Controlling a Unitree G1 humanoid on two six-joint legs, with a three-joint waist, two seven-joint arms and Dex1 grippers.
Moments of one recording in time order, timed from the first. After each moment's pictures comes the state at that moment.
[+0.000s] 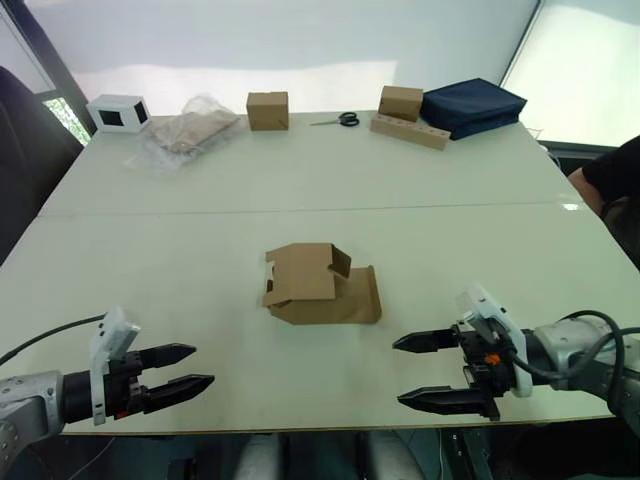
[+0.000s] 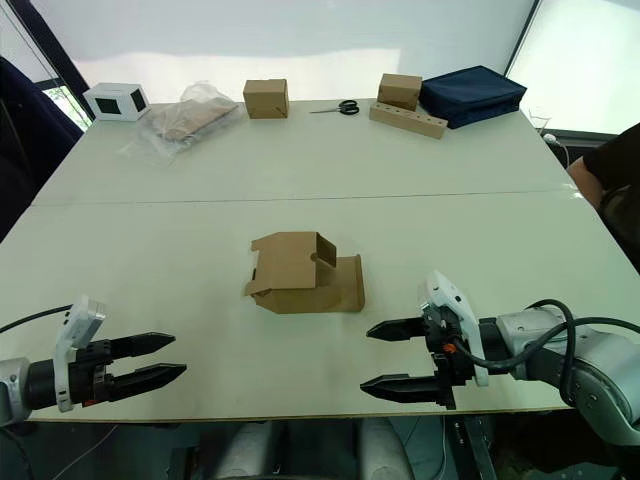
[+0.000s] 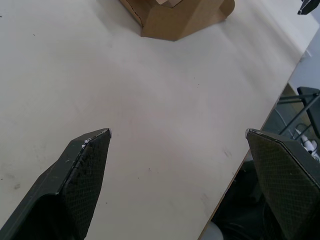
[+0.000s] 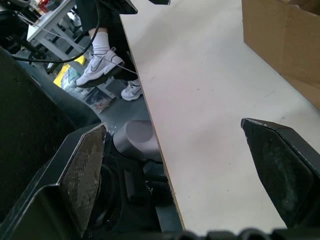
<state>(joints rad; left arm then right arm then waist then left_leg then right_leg) 0.38 0.88 0.47 -0.43 -0.84 0.80 -1.04 0.00 -0.99 -0.15 -0.61 0.95 0.91 1.05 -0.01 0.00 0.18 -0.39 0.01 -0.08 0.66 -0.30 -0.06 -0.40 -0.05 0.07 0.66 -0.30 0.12</state>
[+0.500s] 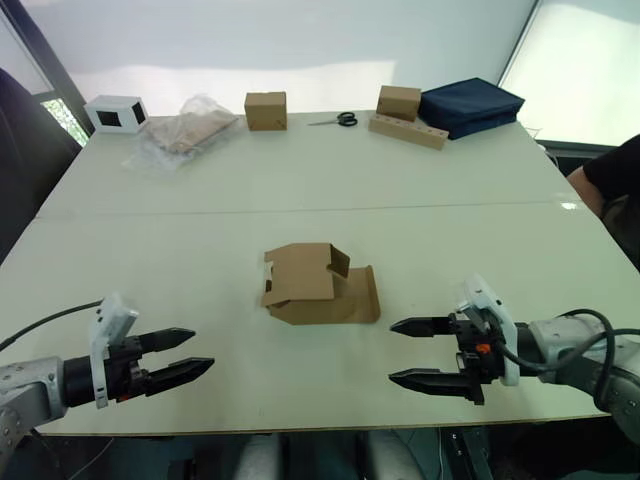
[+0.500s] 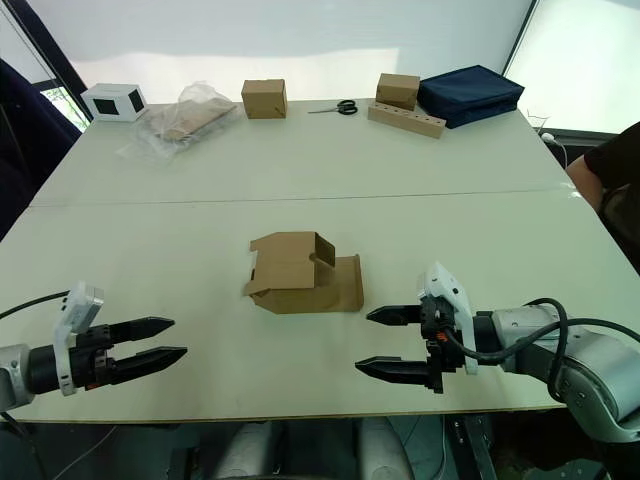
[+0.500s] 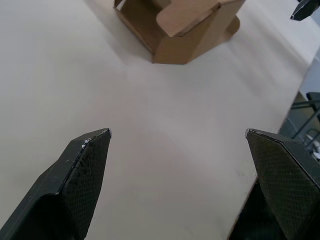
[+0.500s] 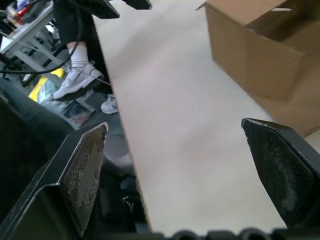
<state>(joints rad) 0.30 0.88 0.47 -0.40 -0.83 0.79 -1.02 -0.02 -0.93 -0.13 -0.58 0.90 0.87 1.00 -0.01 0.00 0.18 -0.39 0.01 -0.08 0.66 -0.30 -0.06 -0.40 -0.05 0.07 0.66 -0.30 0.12</state>
